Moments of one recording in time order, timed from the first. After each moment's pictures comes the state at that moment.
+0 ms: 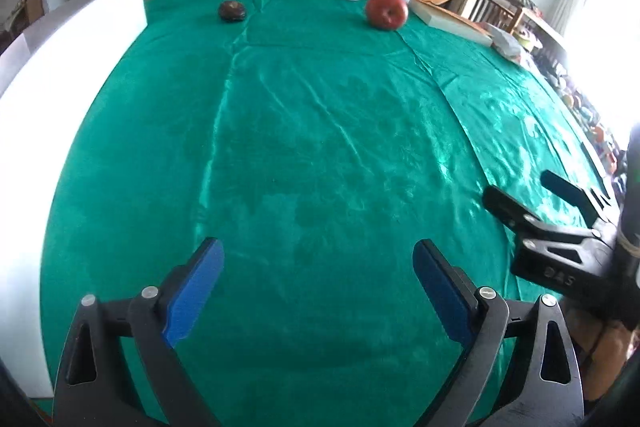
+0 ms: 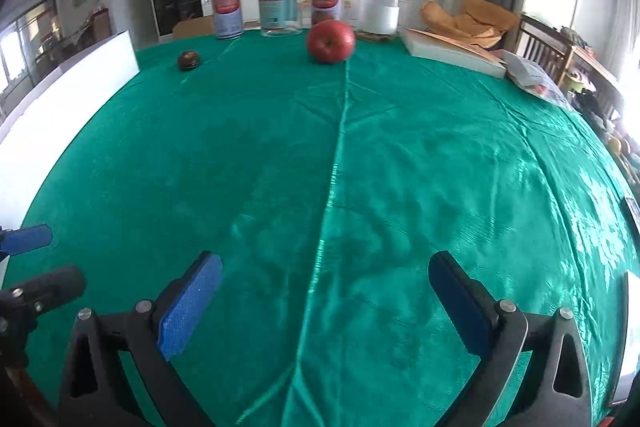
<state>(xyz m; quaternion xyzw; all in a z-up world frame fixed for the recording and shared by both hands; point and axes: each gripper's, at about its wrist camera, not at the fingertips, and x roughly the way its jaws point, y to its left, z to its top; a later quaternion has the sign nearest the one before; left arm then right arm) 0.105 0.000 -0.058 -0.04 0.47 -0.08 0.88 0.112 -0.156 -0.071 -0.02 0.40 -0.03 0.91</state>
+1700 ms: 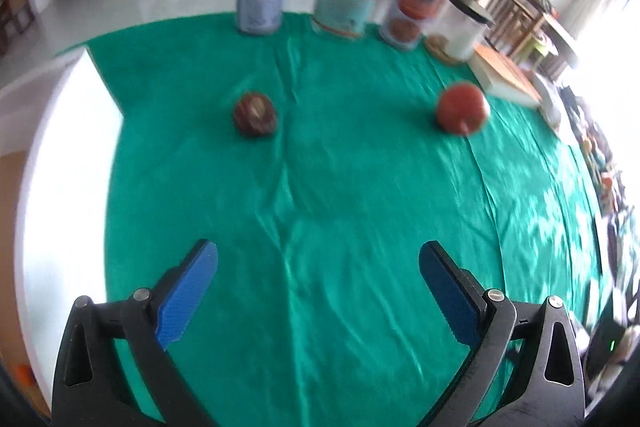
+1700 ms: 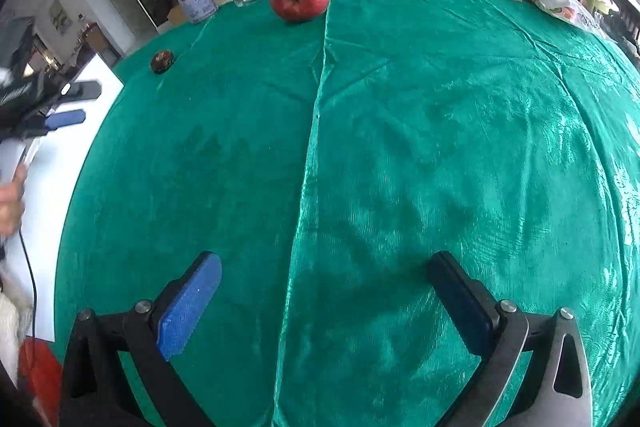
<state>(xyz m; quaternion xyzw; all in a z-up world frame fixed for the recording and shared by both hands) 0.354 0.060 -0.002 -0.06 0.53 -0.08 0.84 0.159 -0.200 -0.087 0.11 0.48 0.02 0.87</state>
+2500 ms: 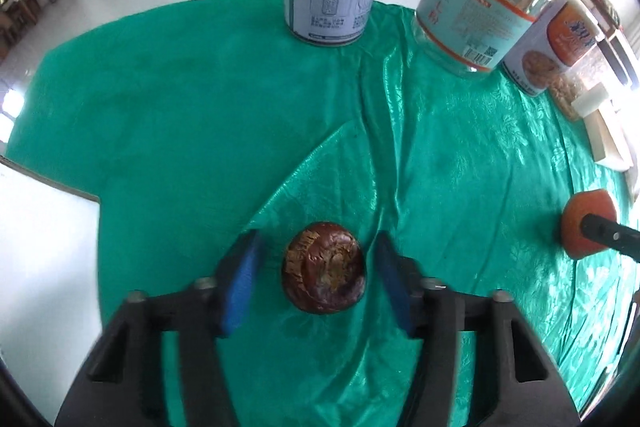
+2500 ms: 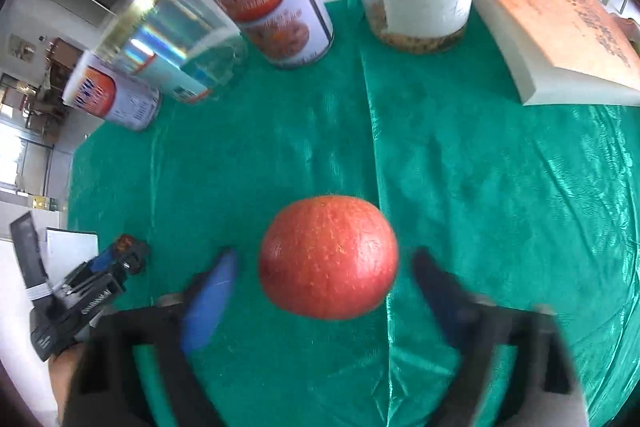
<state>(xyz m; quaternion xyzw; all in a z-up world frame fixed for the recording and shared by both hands) 0.480 0.068 -0.072 -0.05 0.59 0.00 0.81 0.469 -0.192 -0.063 0.17 0.62 0.01 0.77</state>
